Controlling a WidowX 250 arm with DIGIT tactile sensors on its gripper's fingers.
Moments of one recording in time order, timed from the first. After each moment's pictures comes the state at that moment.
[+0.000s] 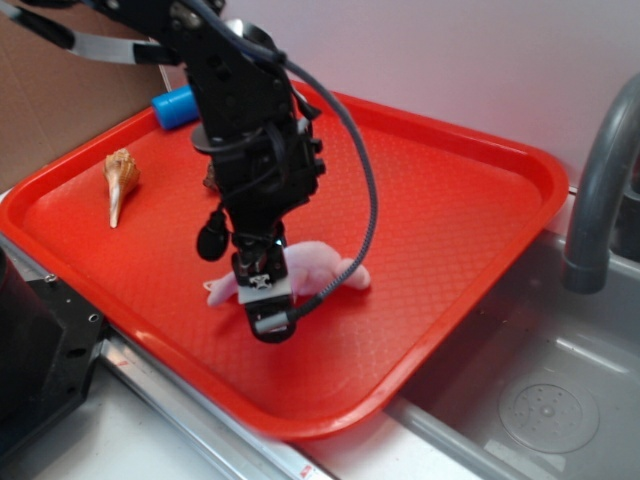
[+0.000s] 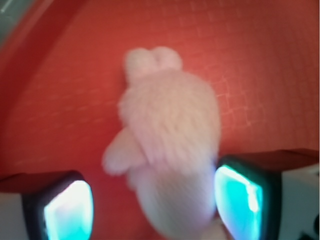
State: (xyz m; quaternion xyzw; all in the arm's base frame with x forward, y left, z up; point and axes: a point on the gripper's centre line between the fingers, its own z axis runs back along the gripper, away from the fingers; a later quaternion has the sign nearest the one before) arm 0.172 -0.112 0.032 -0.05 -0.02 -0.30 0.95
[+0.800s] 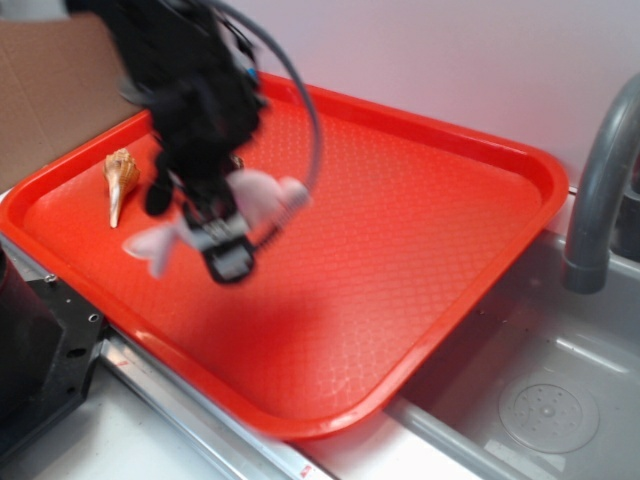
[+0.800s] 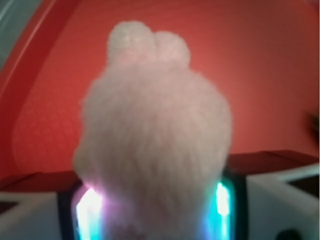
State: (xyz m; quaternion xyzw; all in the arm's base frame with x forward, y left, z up) arm 0.148 -0.088 0.101 -0.01 -0.08 -0.18 0.98
